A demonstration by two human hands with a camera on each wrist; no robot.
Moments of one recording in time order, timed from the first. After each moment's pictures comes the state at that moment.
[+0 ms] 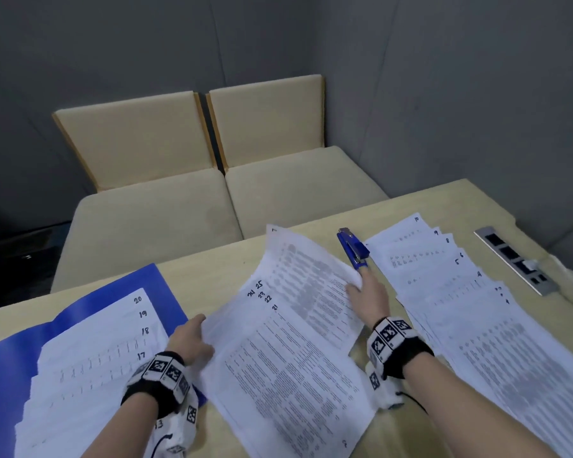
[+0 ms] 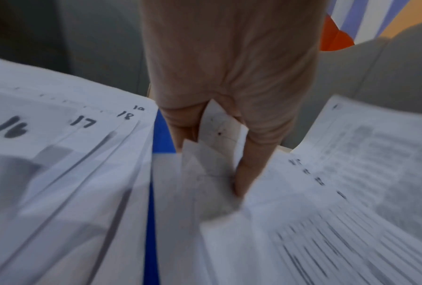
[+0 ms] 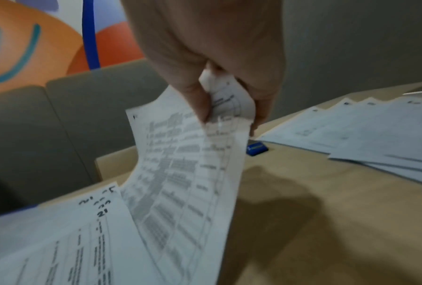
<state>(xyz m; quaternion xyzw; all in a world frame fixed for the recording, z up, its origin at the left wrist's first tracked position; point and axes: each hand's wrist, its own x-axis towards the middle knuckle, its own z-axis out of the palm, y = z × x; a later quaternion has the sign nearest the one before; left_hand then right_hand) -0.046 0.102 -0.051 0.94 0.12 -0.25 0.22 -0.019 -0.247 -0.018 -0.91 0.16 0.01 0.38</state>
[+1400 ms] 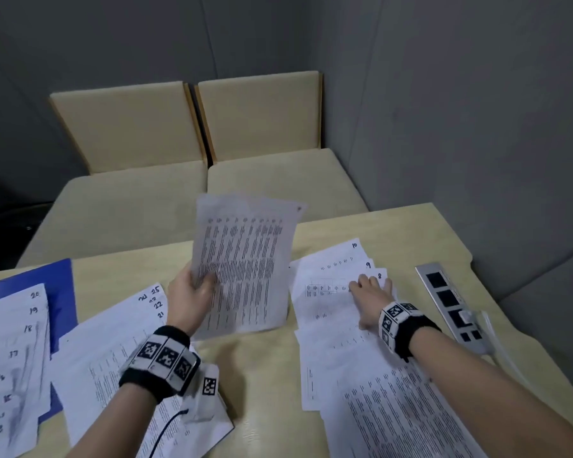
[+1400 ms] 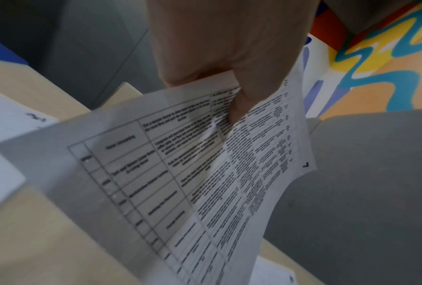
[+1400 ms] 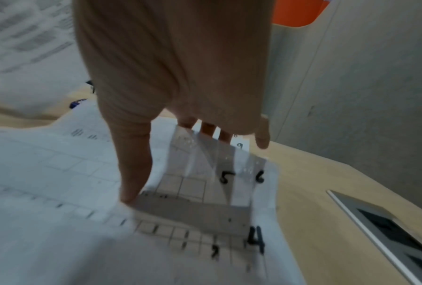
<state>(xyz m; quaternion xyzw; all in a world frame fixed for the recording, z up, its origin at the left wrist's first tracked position) 0.014 -0.195 0.036 0.86 0.18 0.11 0.47 0.091 -0.518 -0.050 -0.96 -0.12 0.24 -0.08</state>
